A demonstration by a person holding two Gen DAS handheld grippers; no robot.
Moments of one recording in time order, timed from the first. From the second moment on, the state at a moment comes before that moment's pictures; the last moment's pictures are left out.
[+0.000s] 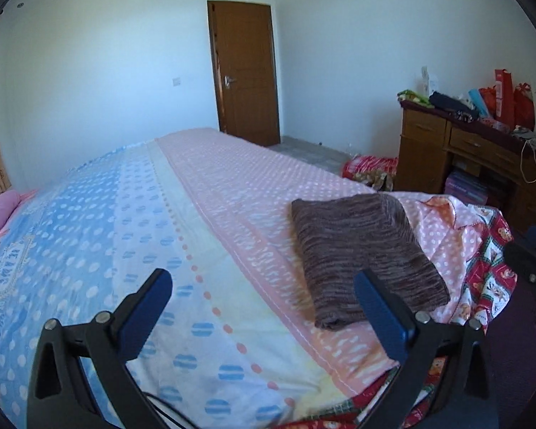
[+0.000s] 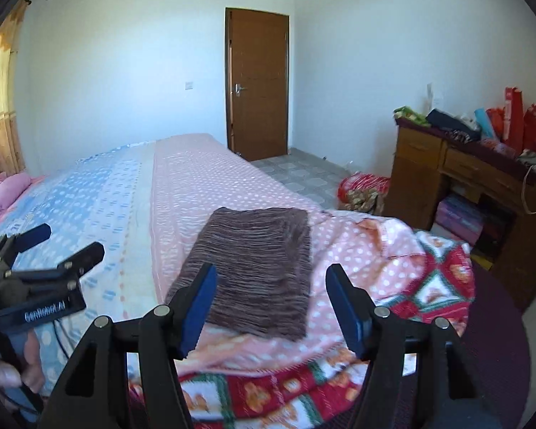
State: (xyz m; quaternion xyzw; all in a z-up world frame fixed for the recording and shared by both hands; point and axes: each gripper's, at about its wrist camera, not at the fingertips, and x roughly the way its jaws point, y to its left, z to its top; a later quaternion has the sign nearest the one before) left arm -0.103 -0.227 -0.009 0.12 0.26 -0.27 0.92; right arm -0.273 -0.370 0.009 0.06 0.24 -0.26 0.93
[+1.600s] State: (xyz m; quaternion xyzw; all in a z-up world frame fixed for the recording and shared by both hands) left arm -0.154 -0.222 0.018 0.10 0.20 -0.27 0.94; right arm -0.304 -0.355 0.032 0.08 0.16 -0.28 0.94
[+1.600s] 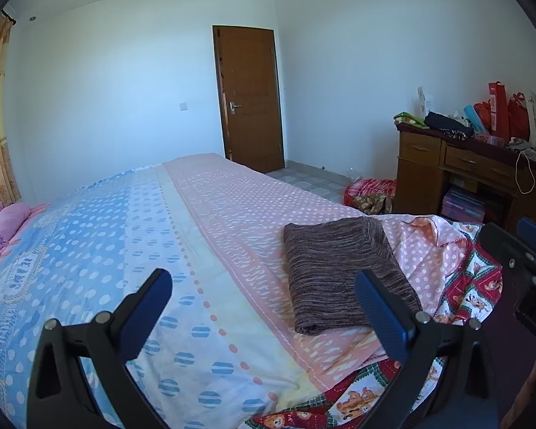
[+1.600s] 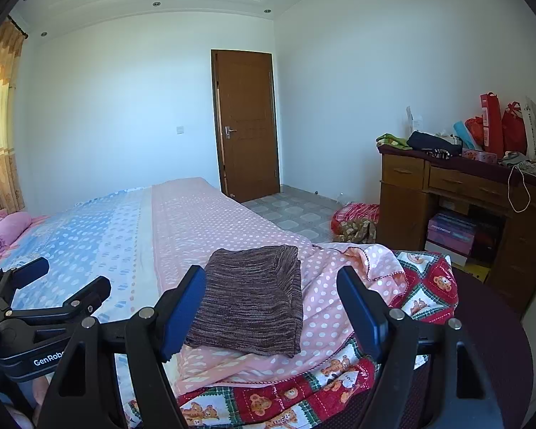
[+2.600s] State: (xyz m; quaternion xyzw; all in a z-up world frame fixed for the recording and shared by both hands) left arm -0.152 -0.224 0.016 0.10 0.22 -0.27 0.93; right arm -0.305 -0.355 0.034 0.08 0.16 -0.28 0.94
